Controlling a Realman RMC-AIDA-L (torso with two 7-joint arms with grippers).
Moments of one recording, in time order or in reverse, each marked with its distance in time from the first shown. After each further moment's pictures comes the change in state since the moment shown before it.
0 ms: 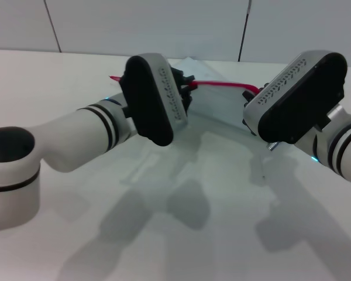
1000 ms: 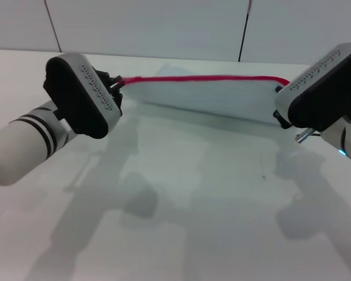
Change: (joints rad) left arm 0.178 0.005 -0.164 0.037 0.005 0.016 0.025; right arm -0.035 0.001 0.084 0.006 -0.016 0.026 -0.001
